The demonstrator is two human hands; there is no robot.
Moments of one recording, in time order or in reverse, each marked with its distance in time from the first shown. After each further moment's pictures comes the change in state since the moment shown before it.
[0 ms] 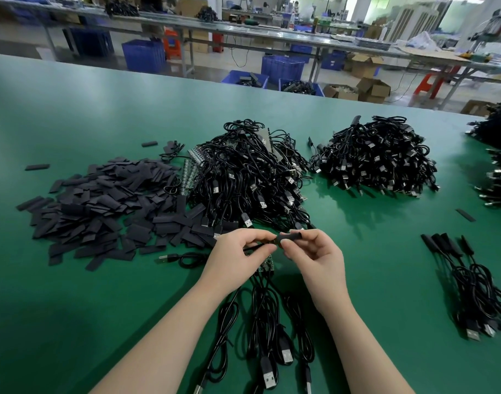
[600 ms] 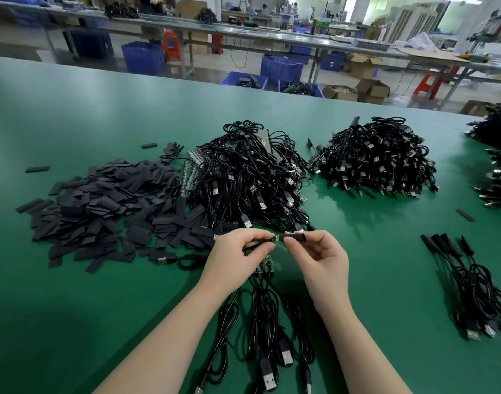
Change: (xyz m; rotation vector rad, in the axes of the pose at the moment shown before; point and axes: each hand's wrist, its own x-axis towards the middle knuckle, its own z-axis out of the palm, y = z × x) left_hand 0.001 0.000 0.000 0.022 0.018 -0.009; right_hand -0.002 -0.003 0.003 -0.002 0.095 -0.088
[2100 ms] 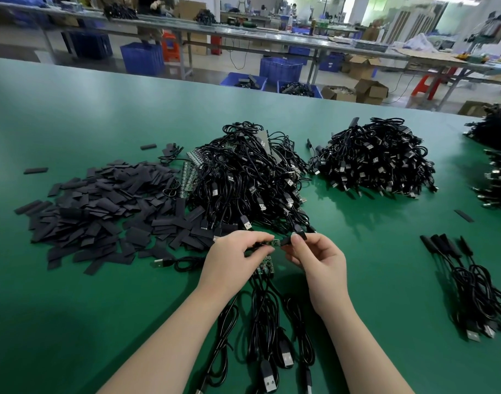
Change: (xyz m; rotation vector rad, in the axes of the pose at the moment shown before) left_hand -0.002 -0.002 0.000 0.150 0.046 0.029; right_hand 0.003 0.007 -0.001 0.156 -0.008 0.173
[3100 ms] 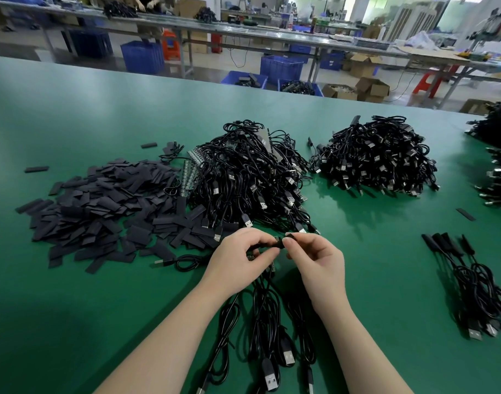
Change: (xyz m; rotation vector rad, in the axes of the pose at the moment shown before) left_hand 0.002 -0.002 0.001 -0.082 -0.125 0.032; right_hand -0.004 -0.005 0.005 -0.189 -0.035 -0.125
